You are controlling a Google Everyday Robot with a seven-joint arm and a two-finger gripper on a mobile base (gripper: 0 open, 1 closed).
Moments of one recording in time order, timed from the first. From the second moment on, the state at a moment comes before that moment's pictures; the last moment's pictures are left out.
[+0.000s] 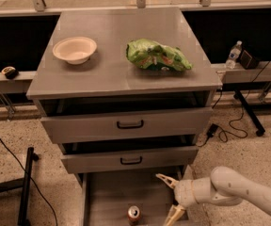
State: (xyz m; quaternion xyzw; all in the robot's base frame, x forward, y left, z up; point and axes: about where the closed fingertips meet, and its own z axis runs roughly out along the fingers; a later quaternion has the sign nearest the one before) arm 0.425 -0.104 0.416 -0.66 0.59 0.29 0.37
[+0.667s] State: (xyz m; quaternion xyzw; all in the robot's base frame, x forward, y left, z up) arm 0.451 -0.063 0.315 -0.65 0.58 0.31 0.38
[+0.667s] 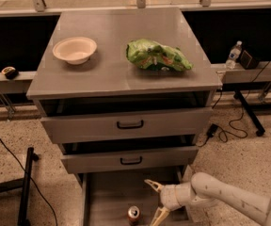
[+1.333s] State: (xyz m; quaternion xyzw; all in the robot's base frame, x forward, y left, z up) arm 0.445 -0.045 0.297 -0.64 0.57 0.34 0.39
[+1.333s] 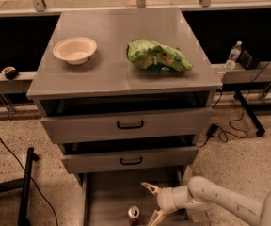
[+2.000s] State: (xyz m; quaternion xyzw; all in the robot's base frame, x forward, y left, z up) arm 0.451 -0.016 0.236 -0.61 0.56 0.38 0.40
